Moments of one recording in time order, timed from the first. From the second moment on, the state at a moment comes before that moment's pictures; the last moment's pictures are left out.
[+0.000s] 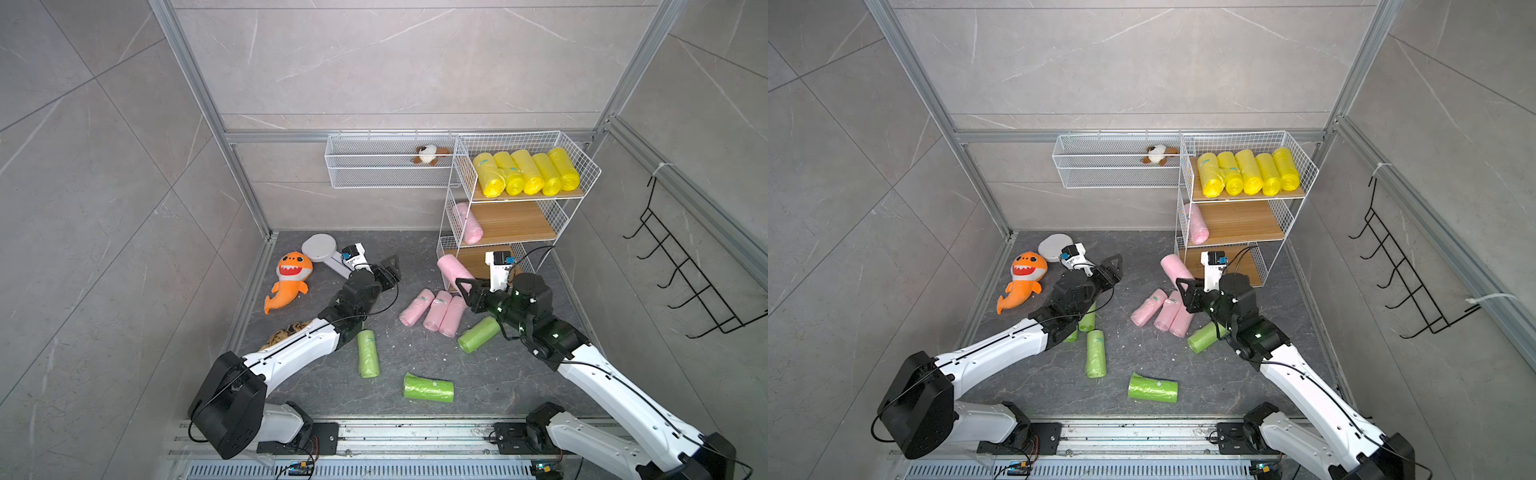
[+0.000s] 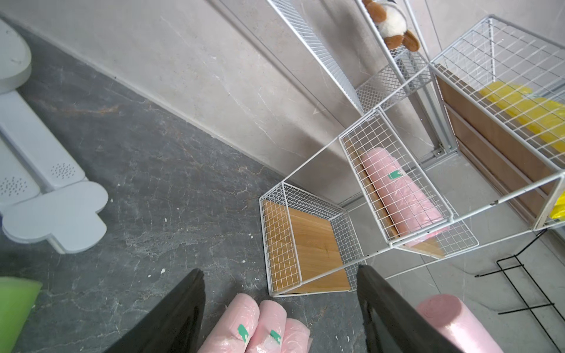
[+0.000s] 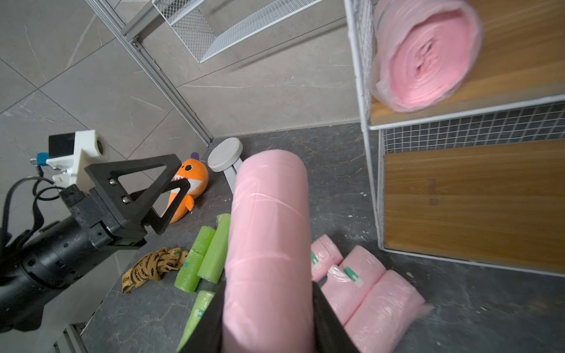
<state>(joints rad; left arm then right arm) -0.68 1.36 0.87 0.32 -0.26 -0.79 0.48 0.94 0.85 -0.22 -0.10 0.40</state>
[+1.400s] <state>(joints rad) -0.68 1.40 0.94 0.22 0.00 -0.67 0.17 1.32 1.06 0.04 0.06 0.19</state>
